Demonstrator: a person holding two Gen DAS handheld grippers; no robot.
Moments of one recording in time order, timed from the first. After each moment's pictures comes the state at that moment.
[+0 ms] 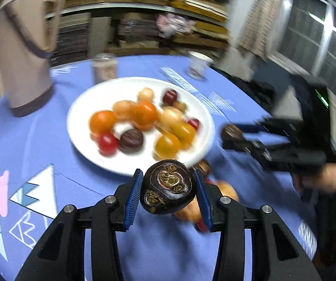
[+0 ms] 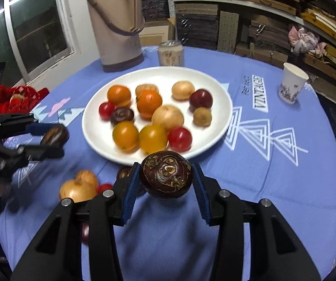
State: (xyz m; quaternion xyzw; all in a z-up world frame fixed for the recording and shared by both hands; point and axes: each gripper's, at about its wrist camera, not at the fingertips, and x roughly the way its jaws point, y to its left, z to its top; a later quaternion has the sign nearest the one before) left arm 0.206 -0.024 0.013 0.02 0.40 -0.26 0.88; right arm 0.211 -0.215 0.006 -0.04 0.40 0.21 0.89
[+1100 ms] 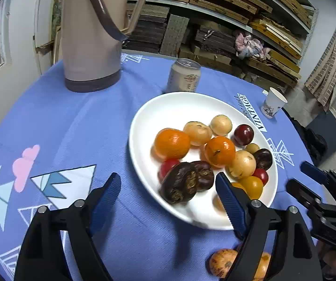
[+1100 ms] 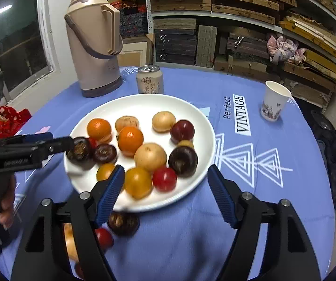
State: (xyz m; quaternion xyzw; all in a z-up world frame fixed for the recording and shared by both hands) left arm 0.245 0.005 0.013 -0.07 0.41 -0.07 0.91; right arm 0.232 -0.212 0.025 -0.02 0.36 0.15 0.92
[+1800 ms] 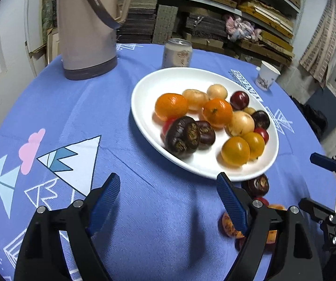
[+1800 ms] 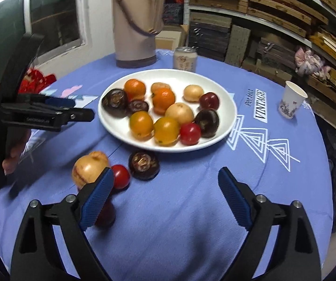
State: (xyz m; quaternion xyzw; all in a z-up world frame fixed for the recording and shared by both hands) left arm 0.211 0.004 -0.004 -0.02 0.43 -0.09 0.90; right arm 0.170 -0.204 0.008 -0.11 0.37 0.23 0.89
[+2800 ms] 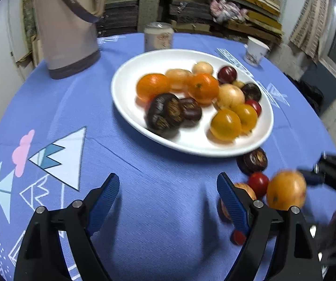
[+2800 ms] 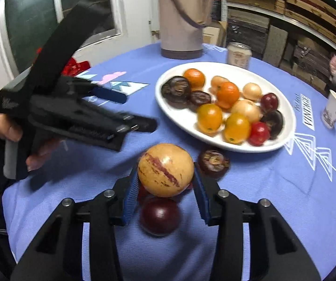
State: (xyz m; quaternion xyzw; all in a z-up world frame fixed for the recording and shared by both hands) left arm 0.205 -0.015 -0.018 0.04 0.46 -0.13 0.88; right arm 0.158 -0.158 -0.008 -0.10 0.39 0.32 0.86
